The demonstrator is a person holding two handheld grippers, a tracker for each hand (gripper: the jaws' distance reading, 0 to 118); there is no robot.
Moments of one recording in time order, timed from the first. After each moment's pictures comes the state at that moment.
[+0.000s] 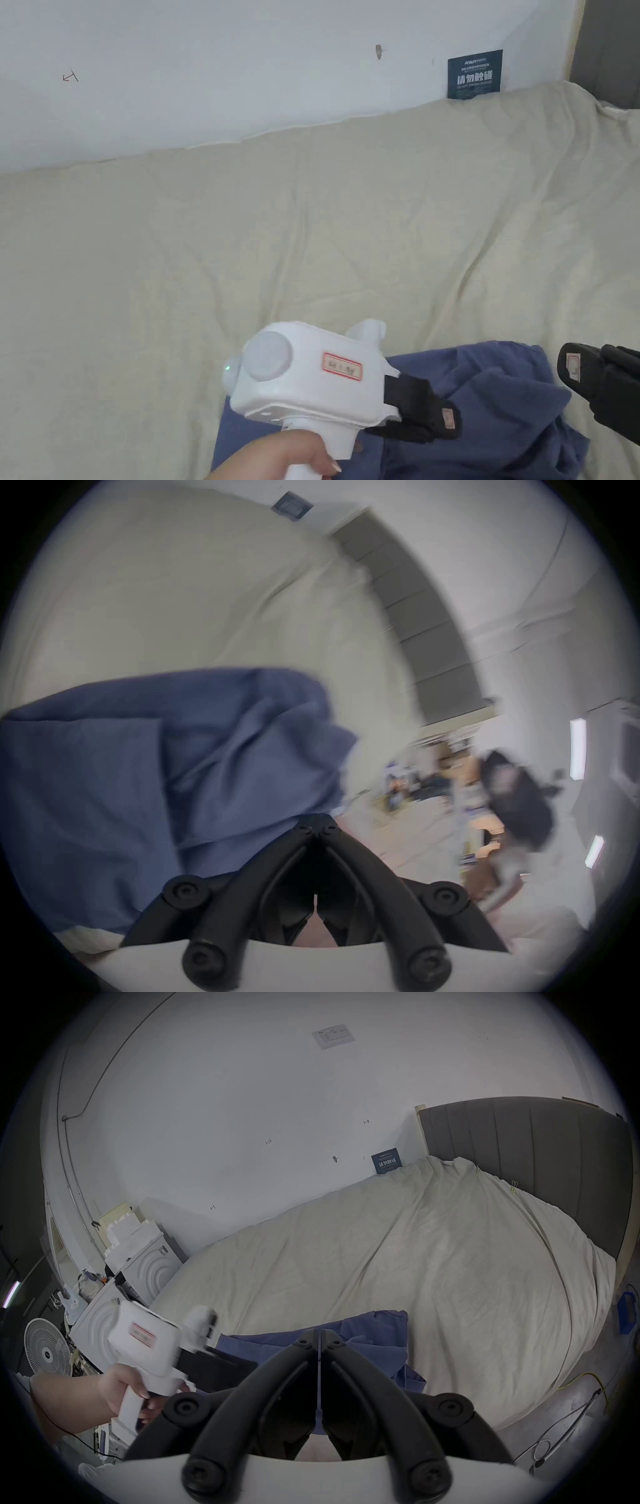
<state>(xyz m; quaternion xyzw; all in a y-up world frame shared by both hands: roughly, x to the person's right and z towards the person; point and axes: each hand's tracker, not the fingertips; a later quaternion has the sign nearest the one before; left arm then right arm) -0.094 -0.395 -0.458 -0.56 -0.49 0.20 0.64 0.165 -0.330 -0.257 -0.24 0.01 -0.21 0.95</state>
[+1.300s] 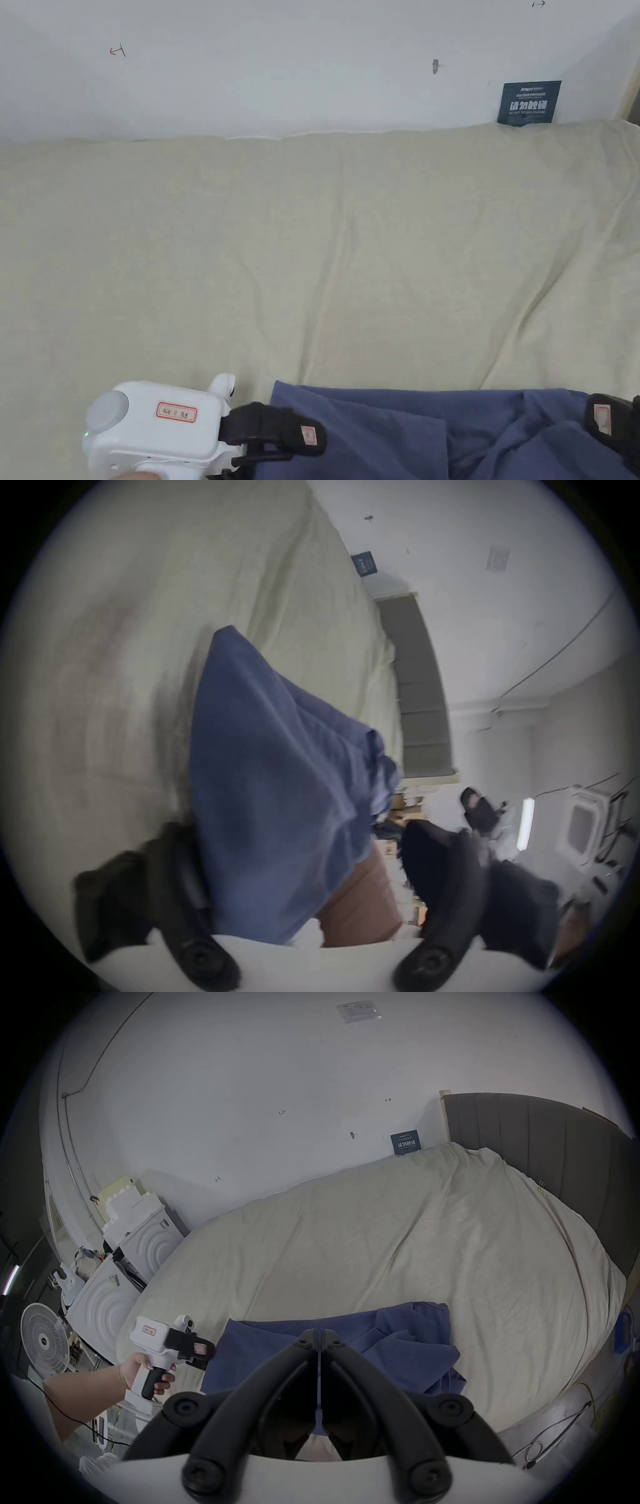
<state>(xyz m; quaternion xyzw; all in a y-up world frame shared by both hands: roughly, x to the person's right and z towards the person) -0.311 -0.497 -0.534 -0.59 -0.39 0.29 0.64 0.111 -0.329 -0.306 -0.29 0.03 -0.18 0.94</state>
